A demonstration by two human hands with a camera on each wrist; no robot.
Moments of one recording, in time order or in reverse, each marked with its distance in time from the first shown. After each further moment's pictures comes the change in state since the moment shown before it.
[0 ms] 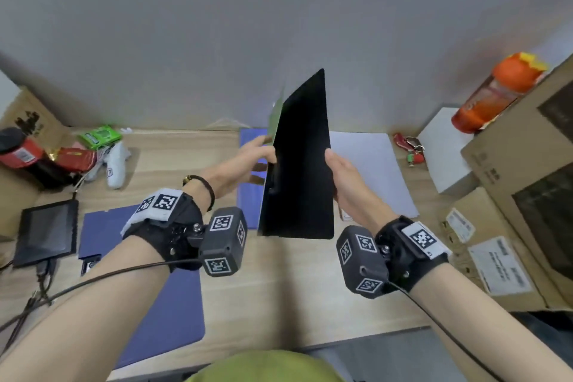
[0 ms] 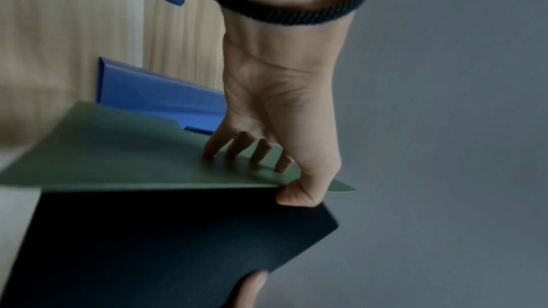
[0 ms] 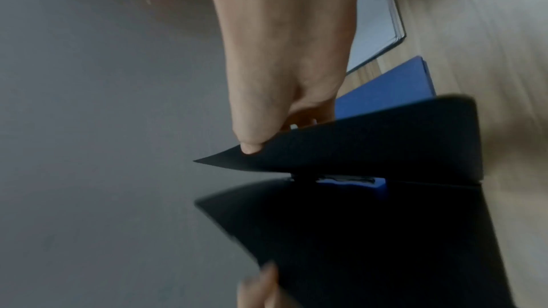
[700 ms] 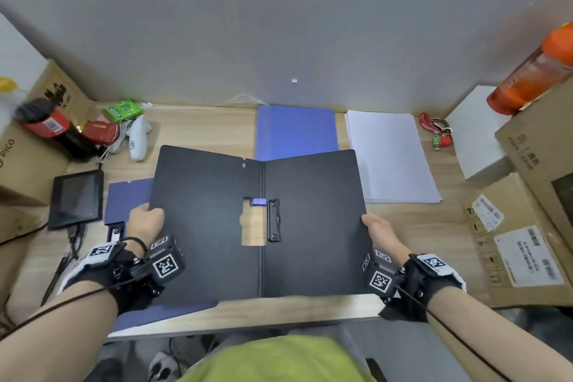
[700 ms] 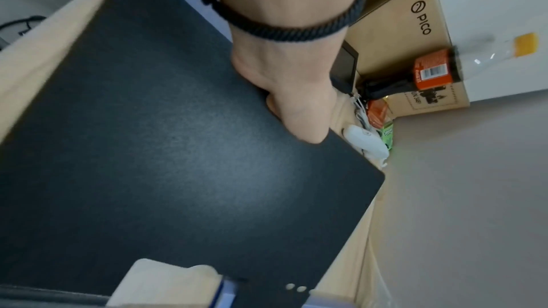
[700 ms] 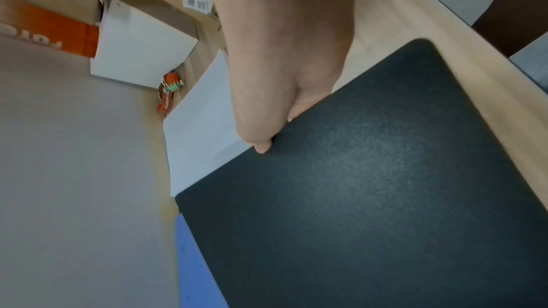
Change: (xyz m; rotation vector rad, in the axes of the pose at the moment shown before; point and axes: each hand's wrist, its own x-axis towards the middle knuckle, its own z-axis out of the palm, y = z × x) left_hand -0.088 -0.207 -0.113 0.284 0.931 -0.503; right_hand -0.018 0.143 -0.048 -0.152 0.225 0.369
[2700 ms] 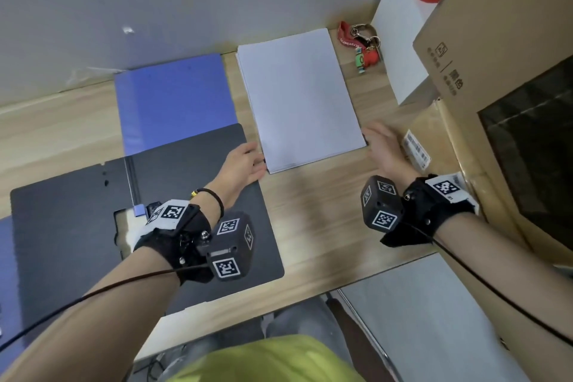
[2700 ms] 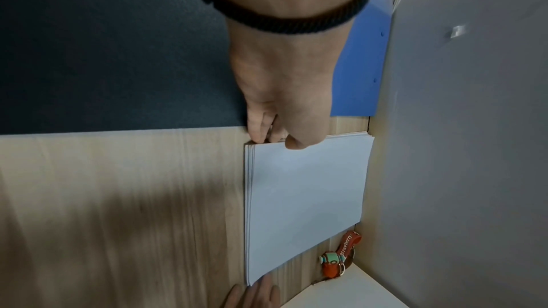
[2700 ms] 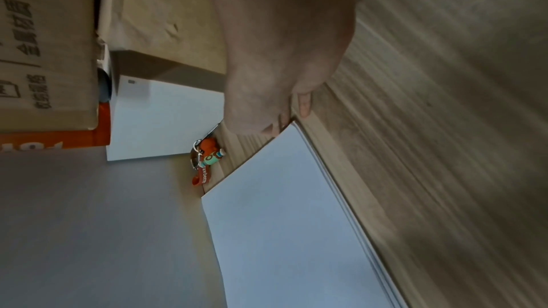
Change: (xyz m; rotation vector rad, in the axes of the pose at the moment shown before) left_hand -0.174 0.225 0.290 -0.257 -0.812 0.018; right_hand 0.143 0.008 -0.181 0.208 0.159 0.037
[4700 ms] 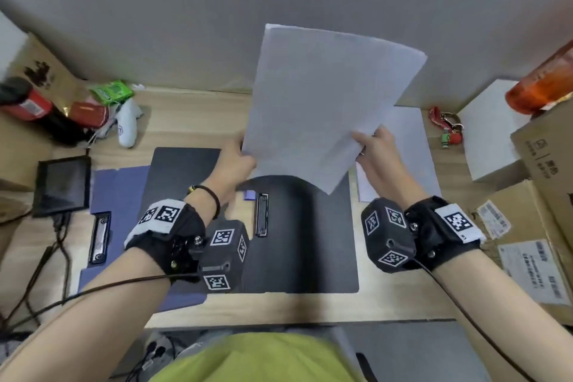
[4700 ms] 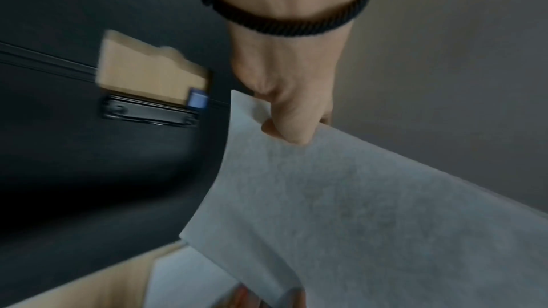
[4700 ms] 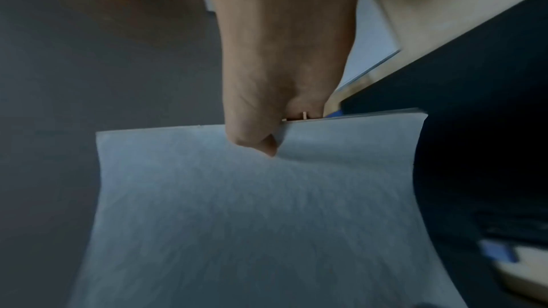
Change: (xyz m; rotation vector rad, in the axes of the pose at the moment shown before) left_hand -0.131 0.010 -0.206 0.034 0.306 0.437; right_hand -0.189 -0.111 0.188 0.176 -0.364 -0.403
